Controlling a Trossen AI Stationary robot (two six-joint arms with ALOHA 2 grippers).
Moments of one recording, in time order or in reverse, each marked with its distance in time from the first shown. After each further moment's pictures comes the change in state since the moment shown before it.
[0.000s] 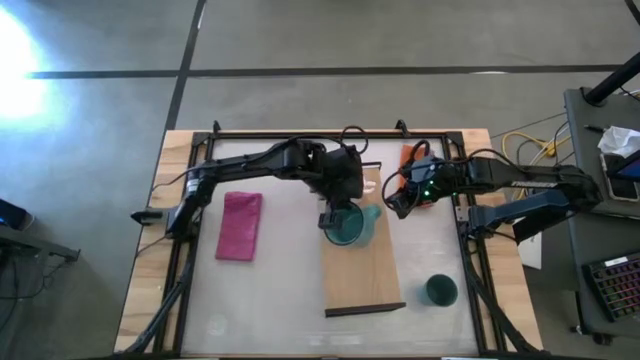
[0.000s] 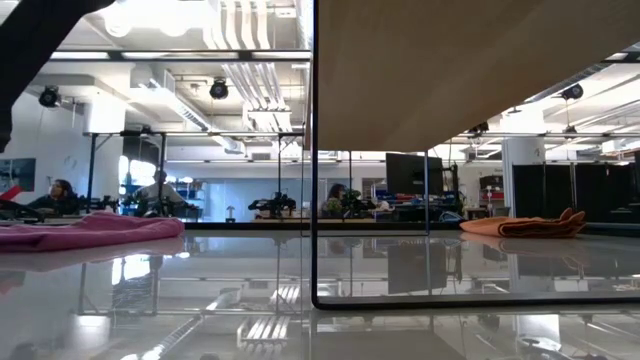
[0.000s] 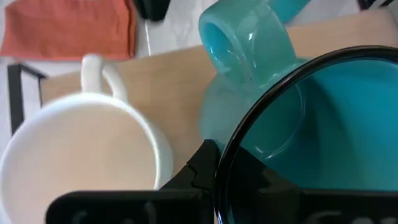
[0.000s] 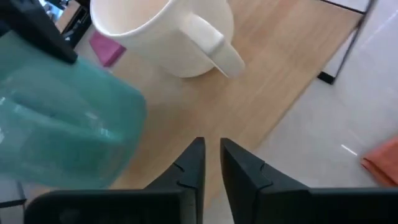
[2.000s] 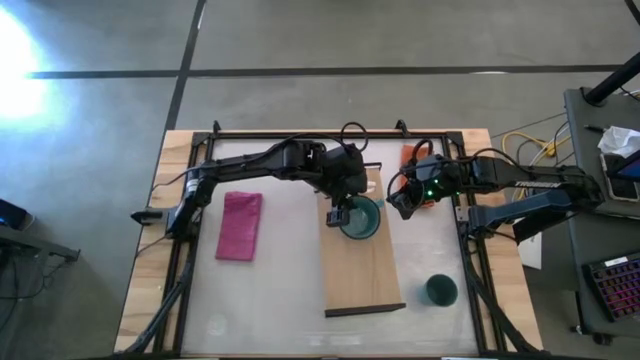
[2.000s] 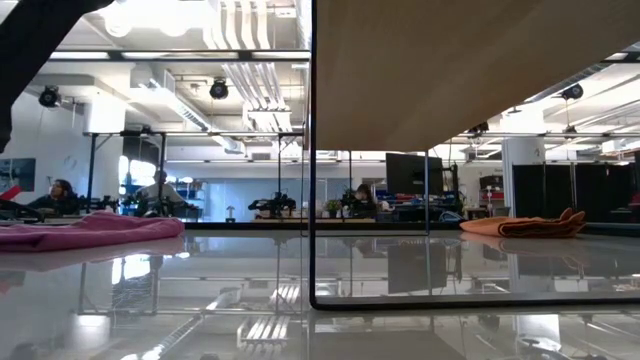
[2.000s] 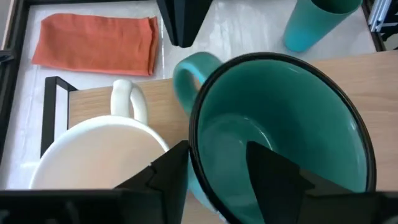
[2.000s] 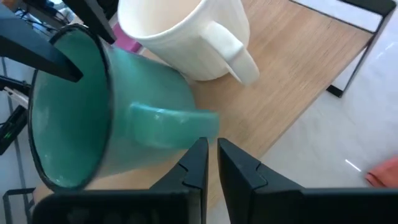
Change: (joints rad) left arm -0.003 0.000 0.000 0.077 -0.059 -0.082; right arm 0.005 -0.025 0.000 0.017 -0.011 -0.058
